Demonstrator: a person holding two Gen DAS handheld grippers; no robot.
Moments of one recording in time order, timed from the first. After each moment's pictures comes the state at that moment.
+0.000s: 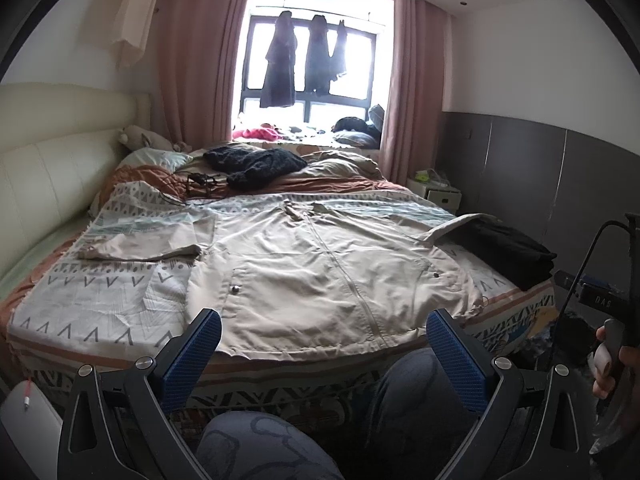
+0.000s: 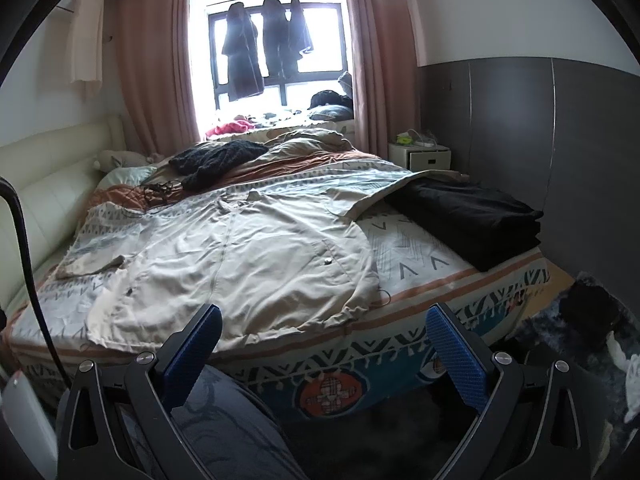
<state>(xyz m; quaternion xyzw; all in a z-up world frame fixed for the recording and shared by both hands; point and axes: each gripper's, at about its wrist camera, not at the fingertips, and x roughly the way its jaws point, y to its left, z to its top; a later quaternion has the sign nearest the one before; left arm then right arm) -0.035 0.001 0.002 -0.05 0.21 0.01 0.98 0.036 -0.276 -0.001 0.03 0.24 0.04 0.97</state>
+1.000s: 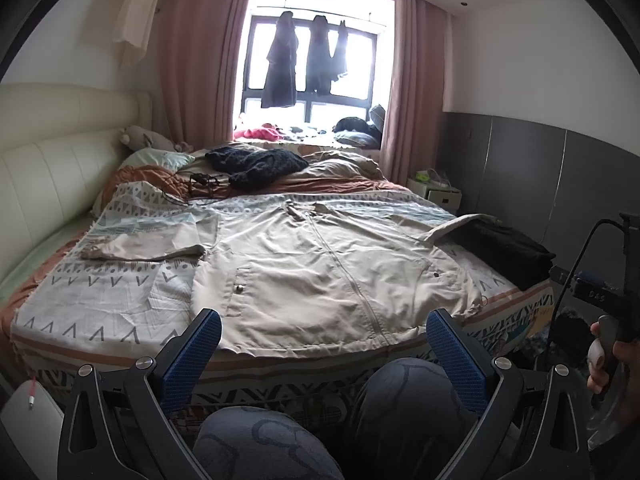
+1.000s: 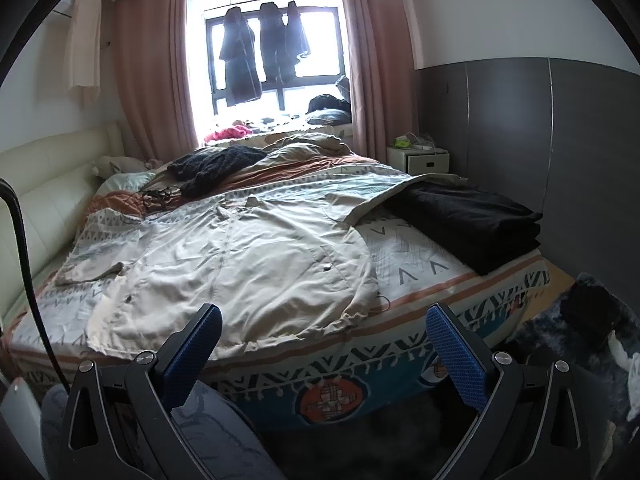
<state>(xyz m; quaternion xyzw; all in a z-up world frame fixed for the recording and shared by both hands) -0.046 0.003 0.004 -0.05 0.21 0.01 0.98 0.042 -0.277 -0.001 0.04 0.23 0.04 0.97</state>
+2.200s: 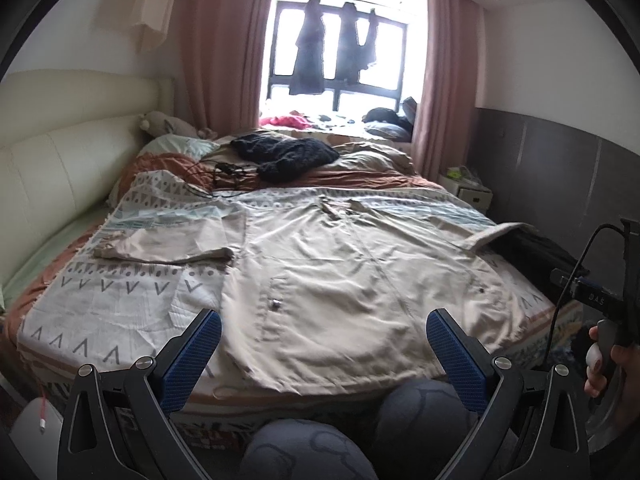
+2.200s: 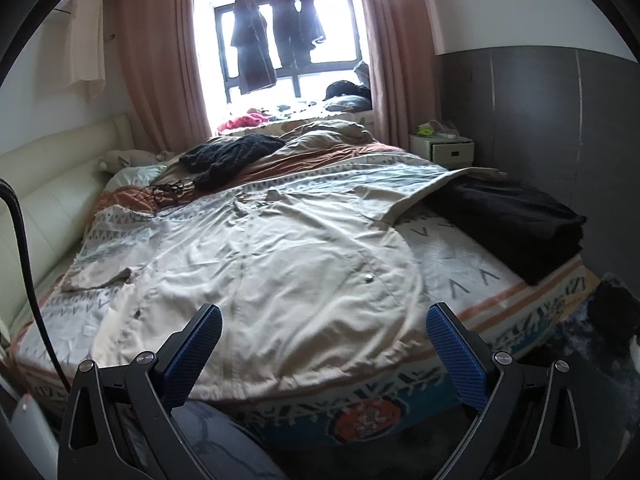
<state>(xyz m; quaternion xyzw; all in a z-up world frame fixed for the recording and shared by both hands) 0.030 0.071 0.020 -0.07 0.23 0.06 0.97 0.131 -0.223 -0.004 0.05 0.26 0.07 0.96</state>
